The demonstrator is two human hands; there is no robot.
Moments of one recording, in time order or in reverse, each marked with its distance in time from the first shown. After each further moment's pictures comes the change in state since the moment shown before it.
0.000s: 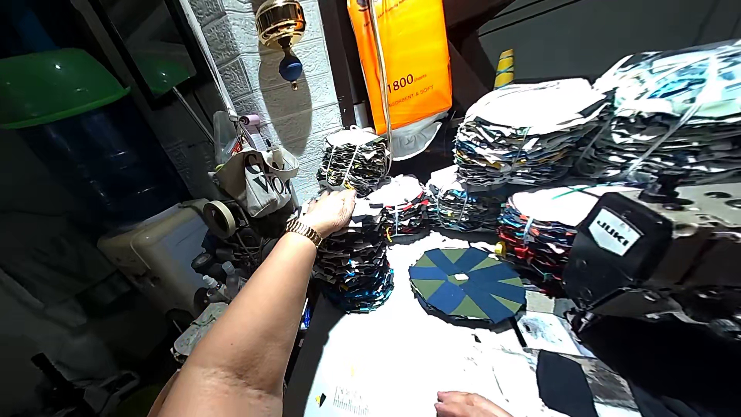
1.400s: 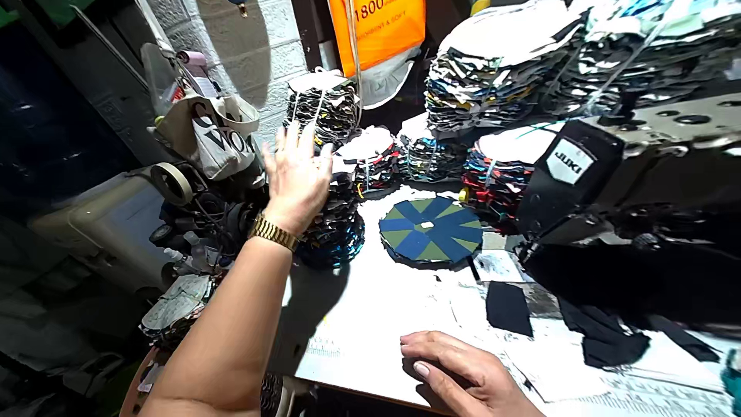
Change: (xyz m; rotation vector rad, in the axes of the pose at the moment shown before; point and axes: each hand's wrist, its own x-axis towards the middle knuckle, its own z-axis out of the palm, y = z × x) left_hand -0.056 0.041 0.015 0.090 0.473 0.032; right_hand -0.009 0.008 0.005 0.030 0.077 -0.113
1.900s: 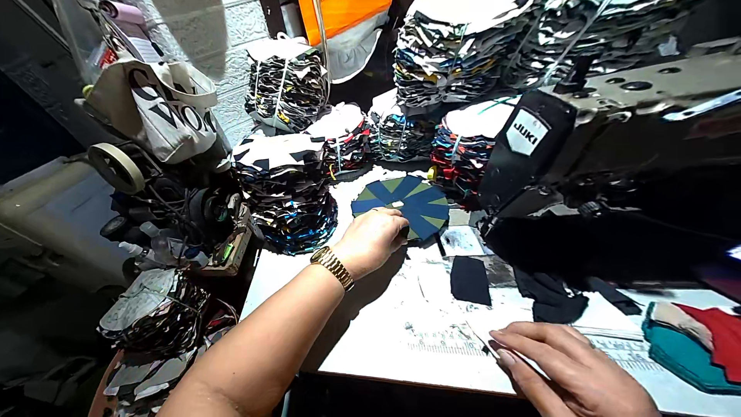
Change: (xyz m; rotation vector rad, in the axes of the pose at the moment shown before) left_hand -0.074 0.101 0.109 -0.449 -0.504 0.517; right_hand -0.069 -0.026 -0.081 -0.615 0.149 0.165
